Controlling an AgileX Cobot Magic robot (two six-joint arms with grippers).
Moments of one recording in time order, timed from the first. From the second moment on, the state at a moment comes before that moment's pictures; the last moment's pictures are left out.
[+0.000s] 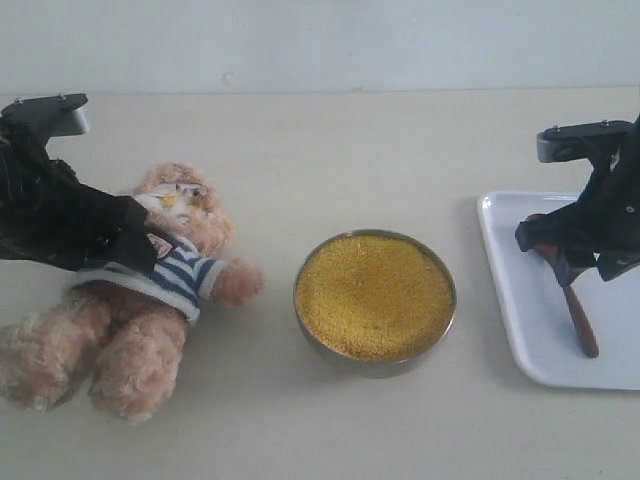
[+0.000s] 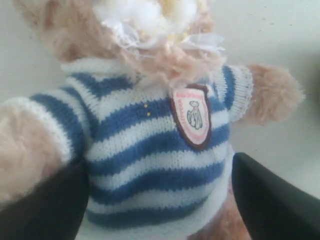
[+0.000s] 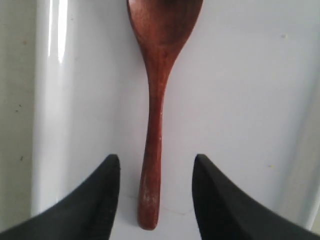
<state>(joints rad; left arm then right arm) -0.19 1.53 -0.85 -0.38 0.69 0.22 0.14 1.72 -0.94 -0.07 0.73 0.08</state>
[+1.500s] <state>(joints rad) -0.19 0.37 -0.57 -0.48 0.66 0.30 0.14 0.42 -0.84 0.23 0.86 -0.08</state>
